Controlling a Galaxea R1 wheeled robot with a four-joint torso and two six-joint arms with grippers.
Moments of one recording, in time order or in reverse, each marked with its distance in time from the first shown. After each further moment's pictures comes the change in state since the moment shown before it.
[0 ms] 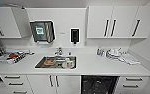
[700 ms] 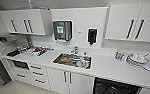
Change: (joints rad) left arm -0.004 0.001 -0.004 0.000 -0.002 0.000; right arm -0.010 -0.001 0.000 0.000 -0.004 -0.001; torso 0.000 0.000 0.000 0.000
